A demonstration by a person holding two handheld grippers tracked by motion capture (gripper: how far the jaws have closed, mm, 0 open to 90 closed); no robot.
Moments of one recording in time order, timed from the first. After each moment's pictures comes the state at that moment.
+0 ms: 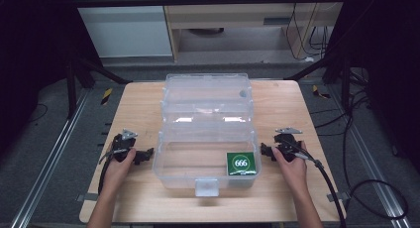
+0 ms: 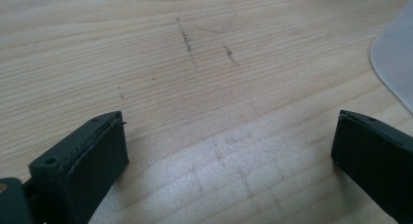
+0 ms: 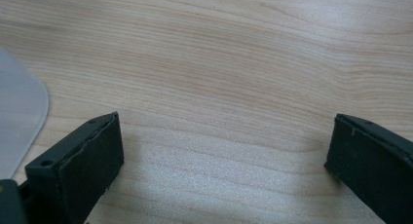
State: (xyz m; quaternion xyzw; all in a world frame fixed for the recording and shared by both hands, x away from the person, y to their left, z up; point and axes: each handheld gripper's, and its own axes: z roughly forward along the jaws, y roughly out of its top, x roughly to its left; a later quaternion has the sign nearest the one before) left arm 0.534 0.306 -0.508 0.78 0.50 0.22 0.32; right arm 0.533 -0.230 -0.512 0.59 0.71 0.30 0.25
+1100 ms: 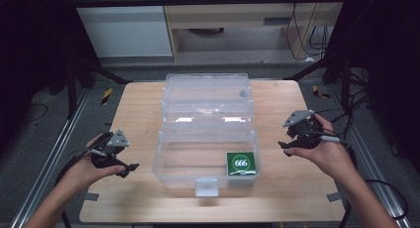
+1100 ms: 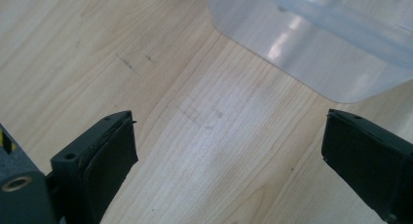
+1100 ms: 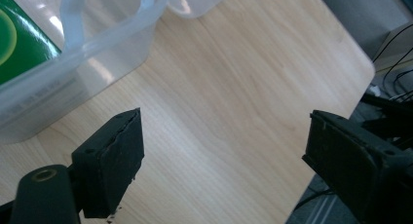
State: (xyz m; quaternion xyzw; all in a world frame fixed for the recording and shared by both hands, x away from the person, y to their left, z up) left arm 0.470 0.302 -0.385 0.92 0.26 0.18 0.22; right arm 0.490 -0.239 -0.355 0.32 0.89 0.19 0.27
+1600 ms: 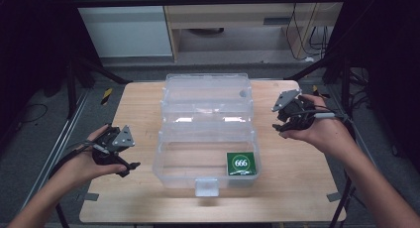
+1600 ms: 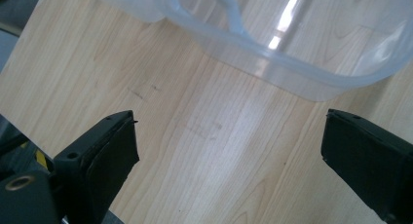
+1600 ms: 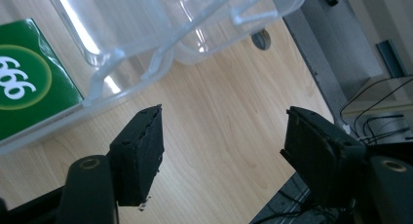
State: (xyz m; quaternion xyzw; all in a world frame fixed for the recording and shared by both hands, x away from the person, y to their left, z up) left arm 0.460 0.273 -0.345 0.95 0.18 0.20 0.18; right arm 0.503 -0.204 -0.291 0.22 0.92 0.17 0.29
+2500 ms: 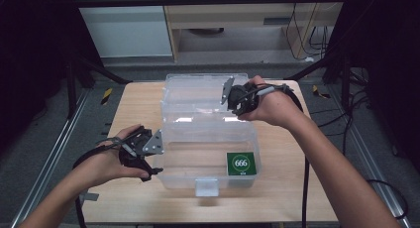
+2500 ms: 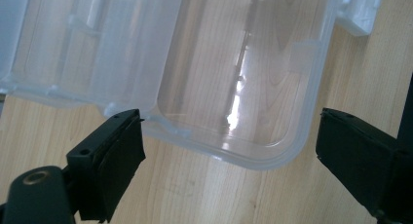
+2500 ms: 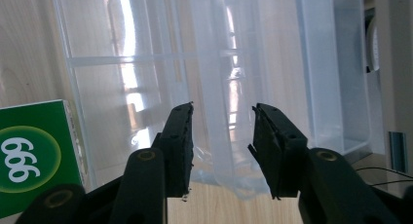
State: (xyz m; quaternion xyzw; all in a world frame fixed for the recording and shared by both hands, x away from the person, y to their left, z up) left arm 0.449 0.199 -0.328 0.97 0.07 0.17 0.17; right arm 0.555 -0.090 -0.282 0.05 0.96 0.12 0.26
